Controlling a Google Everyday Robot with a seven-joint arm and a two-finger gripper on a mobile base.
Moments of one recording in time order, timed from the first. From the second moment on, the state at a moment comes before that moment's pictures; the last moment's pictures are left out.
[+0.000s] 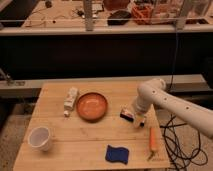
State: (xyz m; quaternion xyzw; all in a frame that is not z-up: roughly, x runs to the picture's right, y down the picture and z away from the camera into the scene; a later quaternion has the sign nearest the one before) arm 0.186 0.163 0.845 -0.33 -0.07 0.05 0.94
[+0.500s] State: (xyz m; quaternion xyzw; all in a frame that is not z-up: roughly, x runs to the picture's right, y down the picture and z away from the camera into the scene) arm 0.182 0.169 0.859 -0.33 -0.07 0.05 0.94
